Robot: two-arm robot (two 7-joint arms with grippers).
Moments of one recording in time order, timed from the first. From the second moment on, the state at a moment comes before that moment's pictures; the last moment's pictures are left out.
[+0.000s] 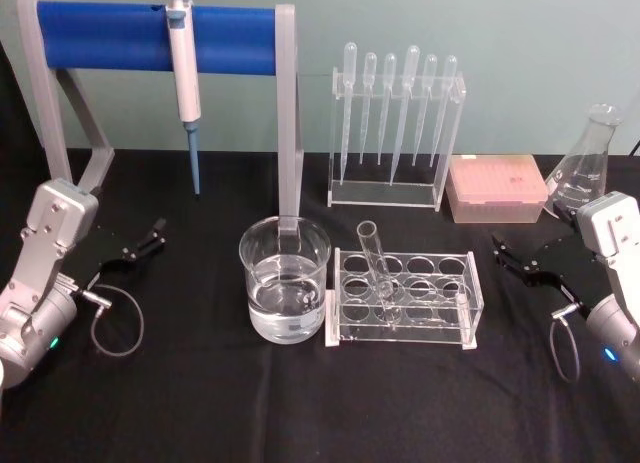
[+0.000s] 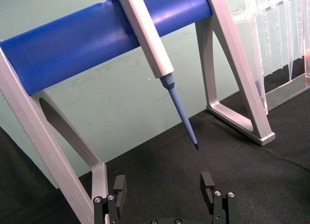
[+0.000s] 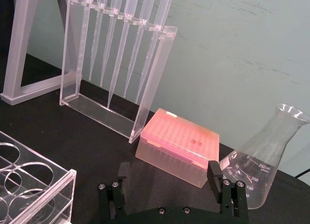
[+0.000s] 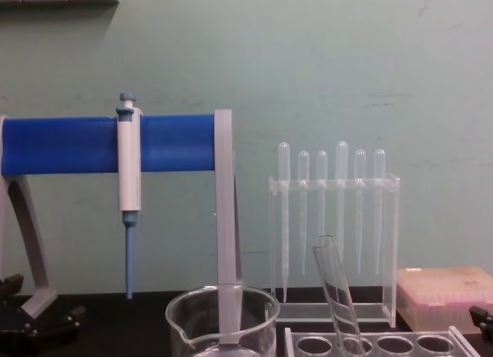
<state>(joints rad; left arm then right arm) -0.20 0.60 0.45 -1.41 -0.25 -0.12 0.03 0.20 0.60 -0.45 -1.41 0.25 -0.12 -0.03</state>
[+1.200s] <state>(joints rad) -0.20 0.60 0.45 -1.41 -0.25 -0.12 0.03 0.06 0.66 -0.37 -1.57 0.23 -0.08 -0.10</state>
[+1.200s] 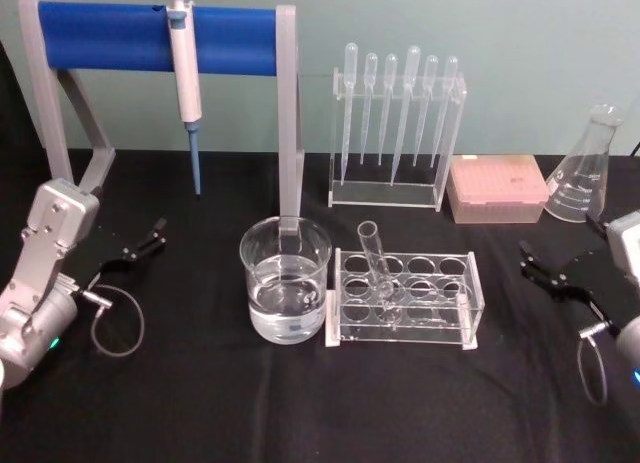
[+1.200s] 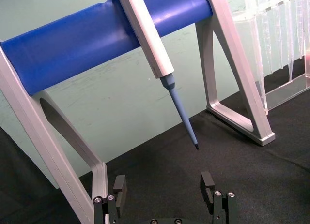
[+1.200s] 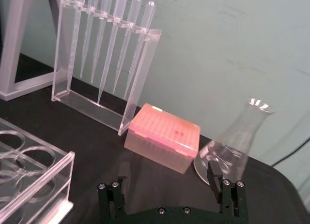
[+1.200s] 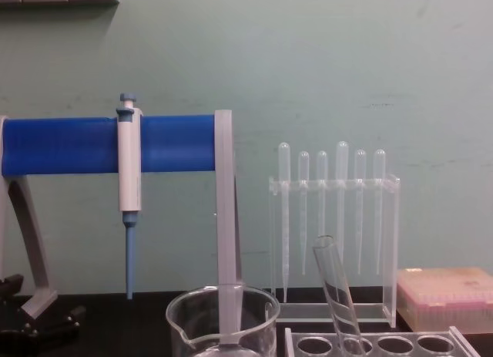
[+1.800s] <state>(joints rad) -0.20 0.60 0.45 -1.41 -0.25 -0.12 0.03 0.01 0.77 -0.43 -1.79 0.21 -0.13 0.21</state>
